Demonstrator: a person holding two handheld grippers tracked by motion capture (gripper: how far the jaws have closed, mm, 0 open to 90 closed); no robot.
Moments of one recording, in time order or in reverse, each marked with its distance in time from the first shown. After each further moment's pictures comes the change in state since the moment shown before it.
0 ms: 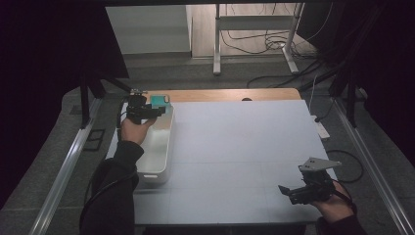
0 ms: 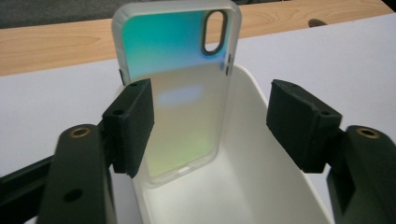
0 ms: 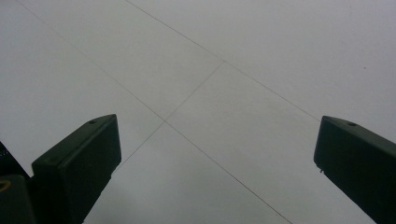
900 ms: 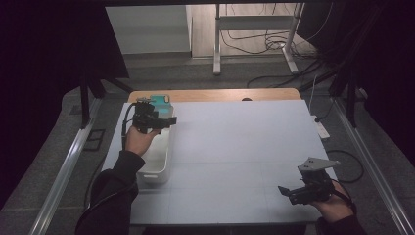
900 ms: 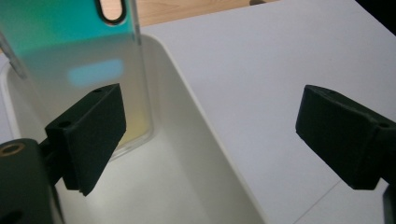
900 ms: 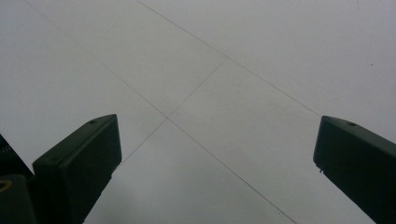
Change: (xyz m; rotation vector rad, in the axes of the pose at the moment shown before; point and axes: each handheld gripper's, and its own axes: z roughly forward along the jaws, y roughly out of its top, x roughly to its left) left arm -0.034 -0.017 -0.012 0.020 -0.144 0.070; right arm 0.000 0.000 0.002 0.018 0.012 -0.004
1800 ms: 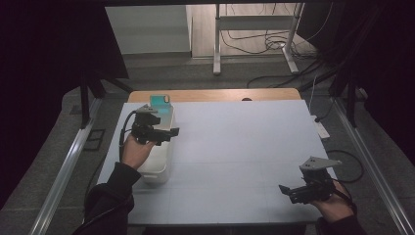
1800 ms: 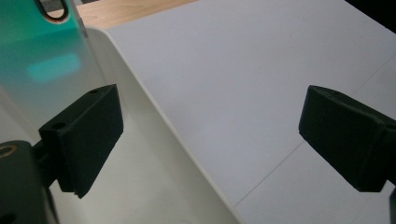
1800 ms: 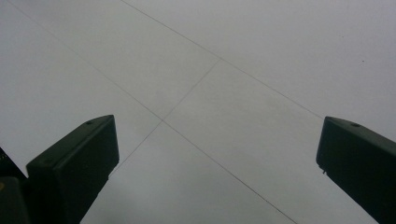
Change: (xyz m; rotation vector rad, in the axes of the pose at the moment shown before) left arm -0.034 -0.021 -0.027 -0.002 -0.039 0.135; right arm -0.002 0.000 -0.001 -0.009 -0.018 0.031
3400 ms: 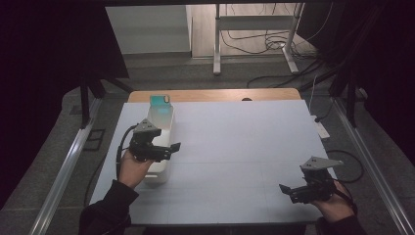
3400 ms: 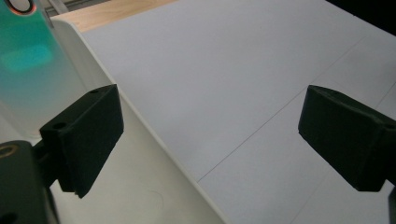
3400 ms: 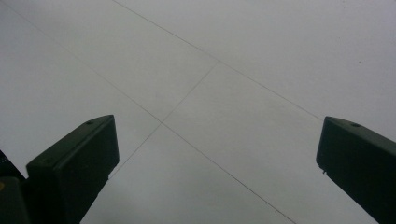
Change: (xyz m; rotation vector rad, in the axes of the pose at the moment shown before) left arm -0.036 -0.032 -0.026 -0.059 -0.011 0.064; right arm -0.001 0.000 -0.001 -0.012 -0.002 0.010
